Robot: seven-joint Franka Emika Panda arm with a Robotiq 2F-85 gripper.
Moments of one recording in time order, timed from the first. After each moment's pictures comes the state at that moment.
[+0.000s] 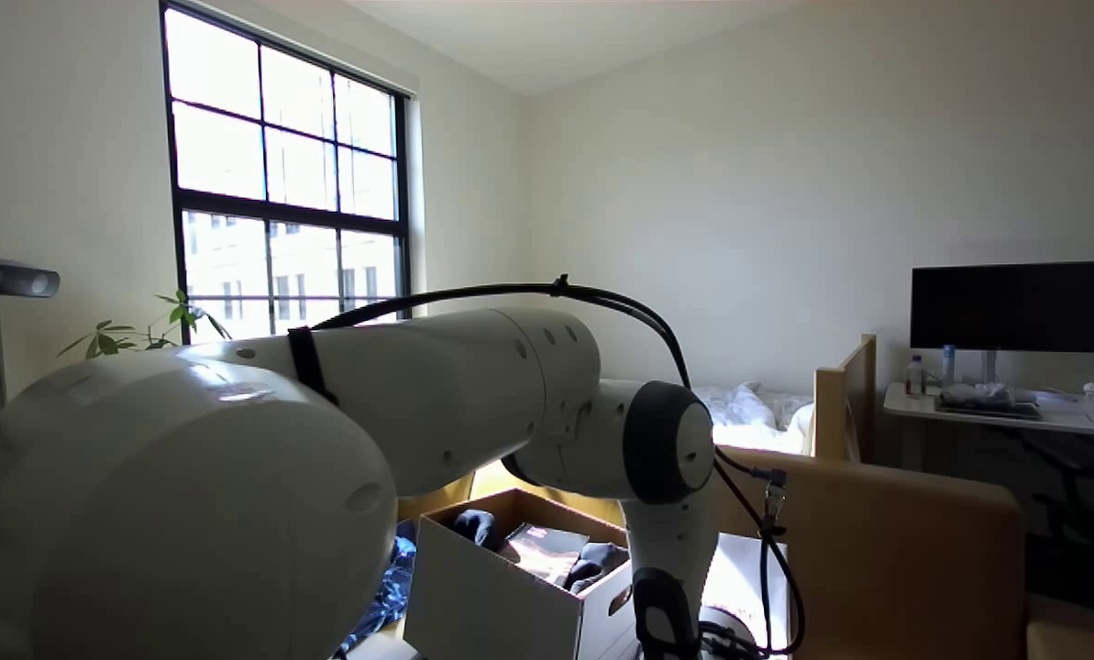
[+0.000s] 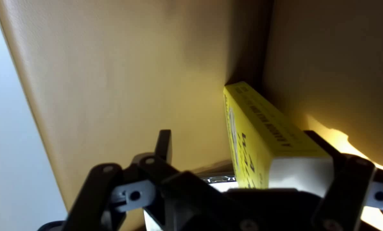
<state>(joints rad) -0.05 1.47 -0.10 -1.31 -1.65 2.11 1.24</state>
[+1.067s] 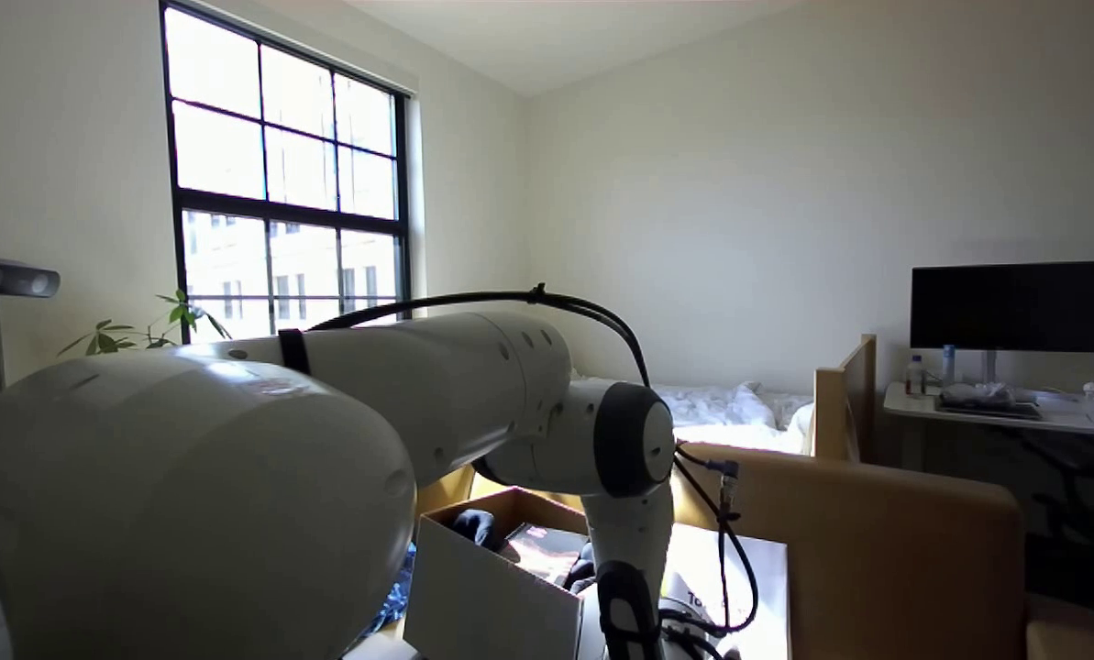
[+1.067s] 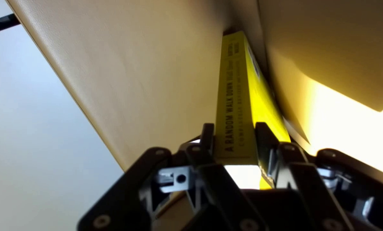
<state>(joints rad) 0.06 1.48 -0.10 -1.31 -1.68 1.99 1.60</state>
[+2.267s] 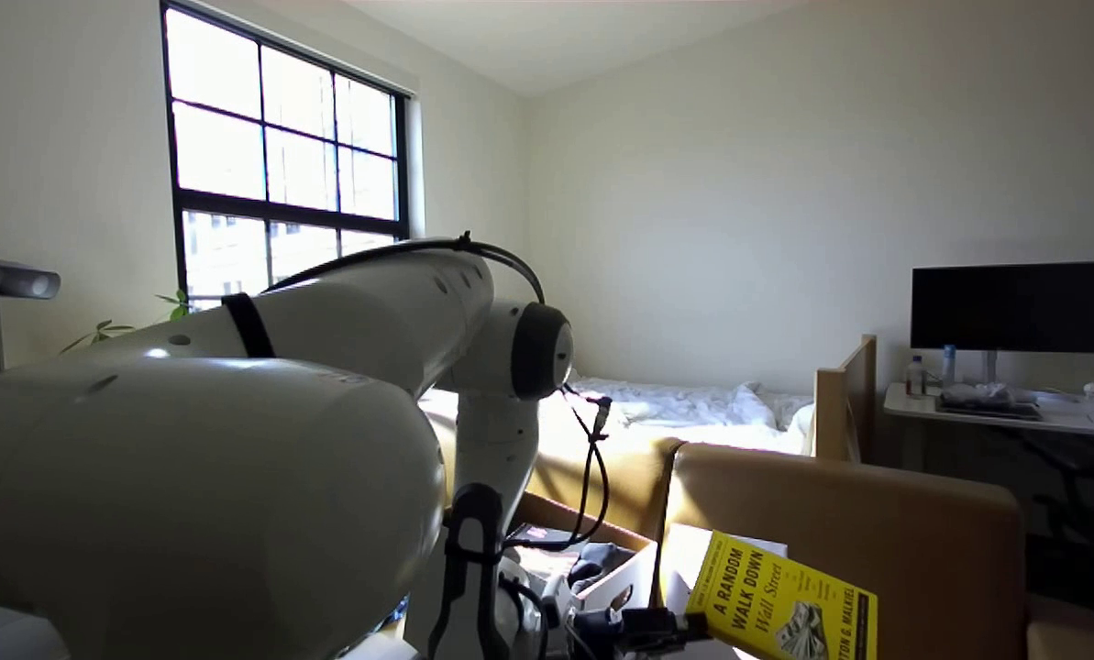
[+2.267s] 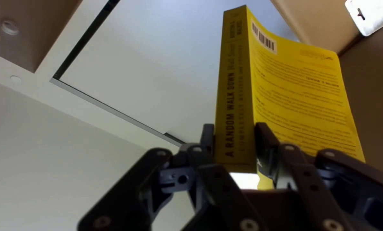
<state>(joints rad) 0.33 1.19 0.12 -1.82 -1.64 1.18 2.21</state>
